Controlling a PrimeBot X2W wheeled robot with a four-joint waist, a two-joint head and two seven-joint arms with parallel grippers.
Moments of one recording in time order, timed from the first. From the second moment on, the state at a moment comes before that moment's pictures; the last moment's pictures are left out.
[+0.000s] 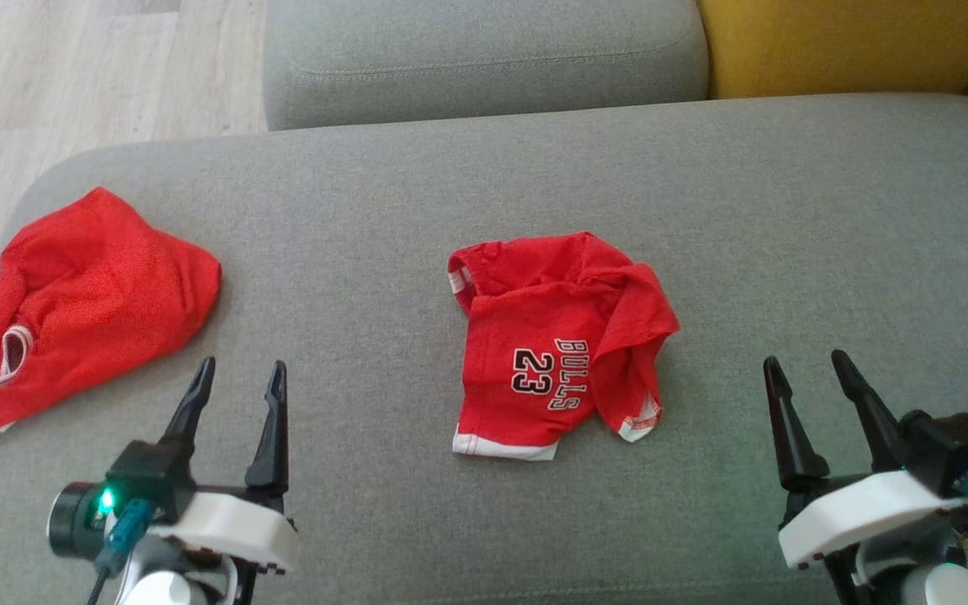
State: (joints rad) left arm 0.01 0.28 -0.35 0.05 -0.29 0.20 -0.22; right arm 0.11 -0.05 0.01 -0.08 0.16 0.13 0.10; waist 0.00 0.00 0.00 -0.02
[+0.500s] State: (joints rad) left arm 0.02 0.28 -0.35 0.04 -0.29 0.21 -0.21; right arm 0.11 -0.05 0.01 -0.08 0.16 0.13 0.10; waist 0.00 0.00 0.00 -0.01
